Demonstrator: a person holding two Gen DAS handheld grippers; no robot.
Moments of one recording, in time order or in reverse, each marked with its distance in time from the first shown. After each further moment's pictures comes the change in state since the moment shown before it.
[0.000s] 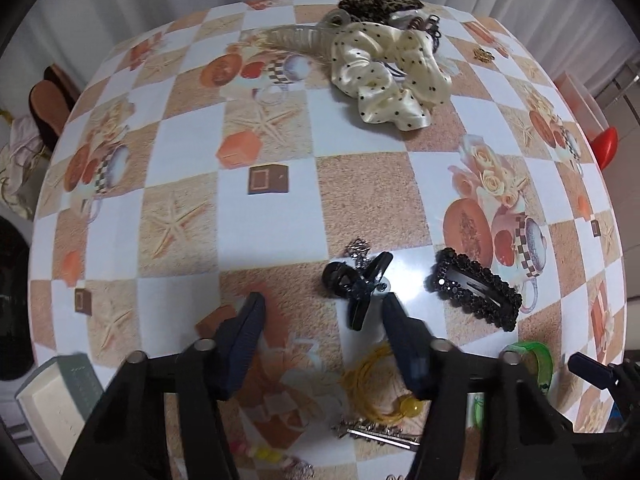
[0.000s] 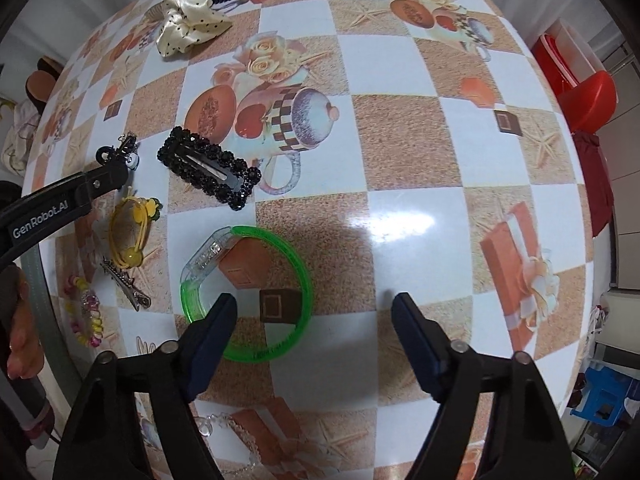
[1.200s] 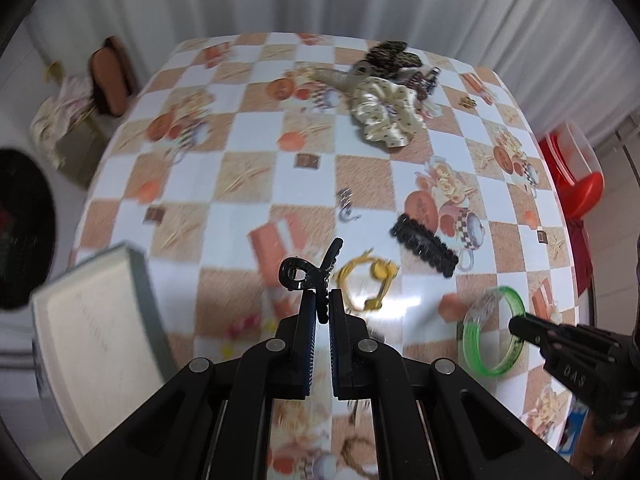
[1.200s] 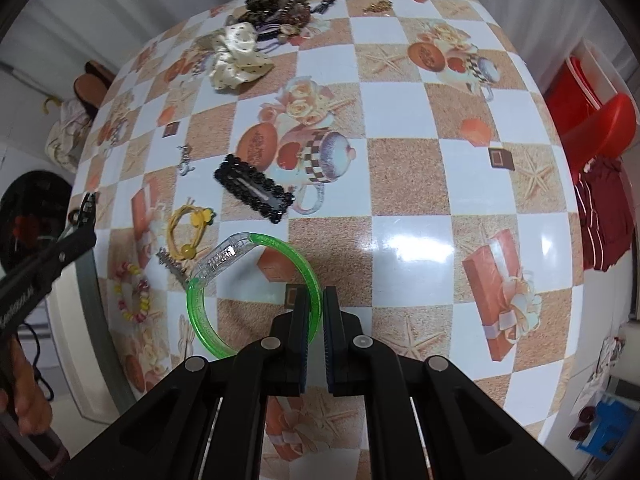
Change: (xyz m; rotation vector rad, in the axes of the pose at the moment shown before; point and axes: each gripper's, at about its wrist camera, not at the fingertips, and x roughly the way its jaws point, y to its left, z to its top) left arm -0.110 0.010 -0.074 -0.191 -0.088 0.000; right arm -0.053 -0.013 -0.010 -0.092 -0.071 0.148
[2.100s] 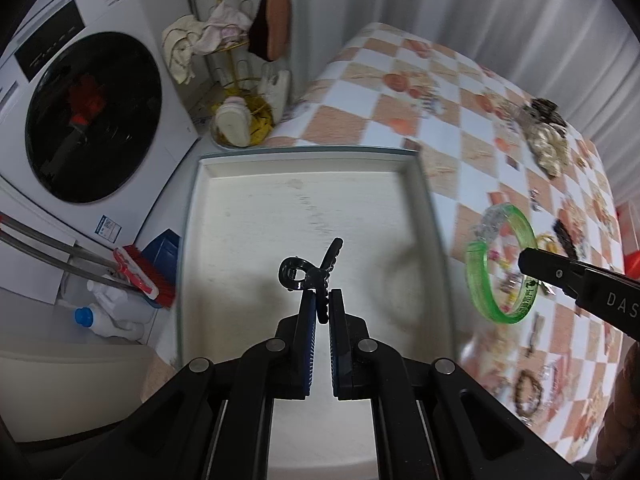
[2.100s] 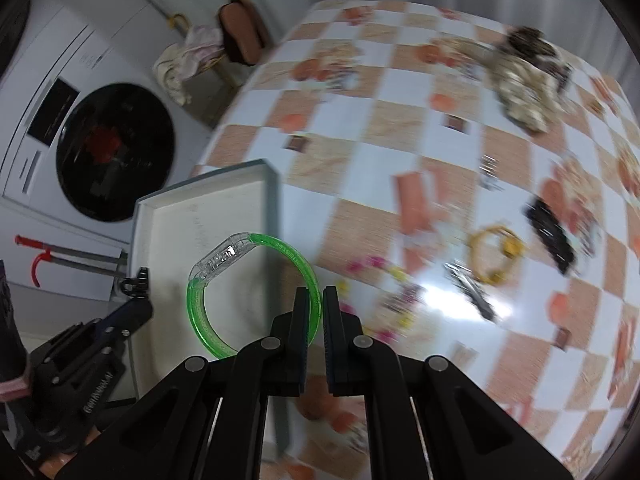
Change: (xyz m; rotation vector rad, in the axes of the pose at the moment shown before) left arm -0.035 0.214 -0.106 -0.287 -0.060 0.163; right arm 0.026 0.245 -0.024 -0.333 -0.024 0.172
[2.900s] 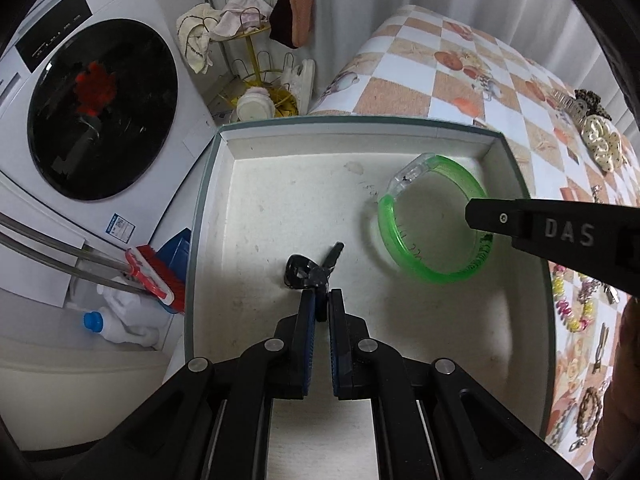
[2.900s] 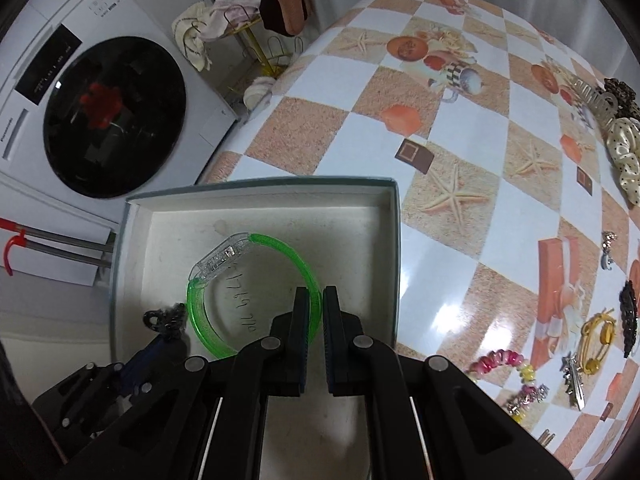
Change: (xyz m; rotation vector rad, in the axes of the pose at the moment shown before) left arm 0.061 0.029 0.001 0.009 0.010 0.085; right arm 0.100 0.082 0.038 -0.106 0.061 -0.040
